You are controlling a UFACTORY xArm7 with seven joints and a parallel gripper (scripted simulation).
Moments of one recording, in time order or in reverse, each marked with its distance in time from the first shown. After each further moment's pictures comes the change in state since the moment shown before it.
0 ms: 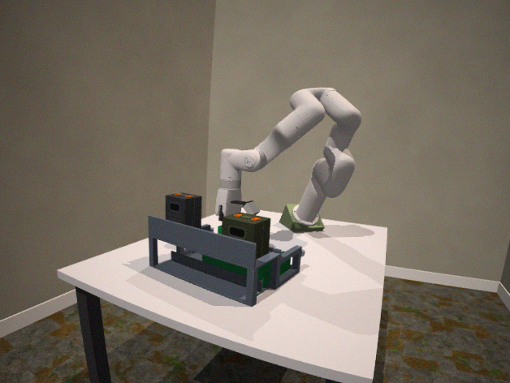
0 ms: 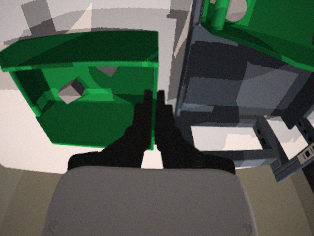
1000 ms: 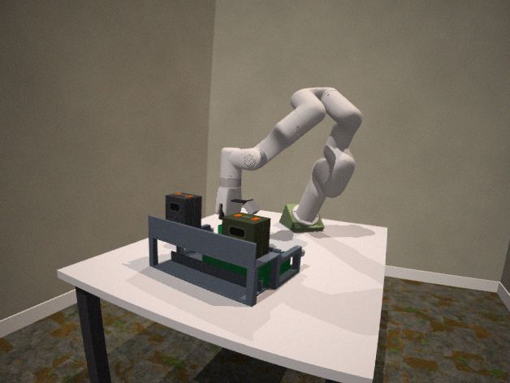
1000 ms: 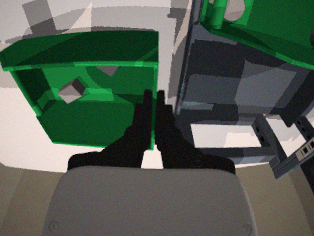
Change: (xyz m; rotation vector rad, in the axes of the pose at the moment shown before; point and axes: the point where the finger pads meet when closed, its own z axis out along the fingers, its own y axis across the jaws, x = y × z) arm 0.000 0.000 -0.005 0.001 0.001 0.000
